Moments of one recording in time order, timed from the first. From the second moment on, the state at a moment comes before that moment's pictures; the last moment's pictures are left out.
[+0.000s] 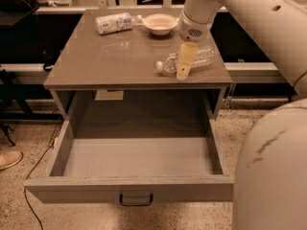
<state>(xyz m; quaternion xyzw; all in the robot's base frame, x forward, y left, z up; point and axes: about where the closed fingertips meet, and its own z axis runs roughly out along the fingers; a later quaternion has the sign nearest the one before) 0.689 -0.100 0.880 -0.66 0.73 -0.03 0.16</state>
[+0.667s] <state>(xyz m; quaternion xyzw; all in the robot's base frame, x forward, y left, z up) 0.705 -0.108 0.843 -0.64 0.76 -0.02 0.13</state>
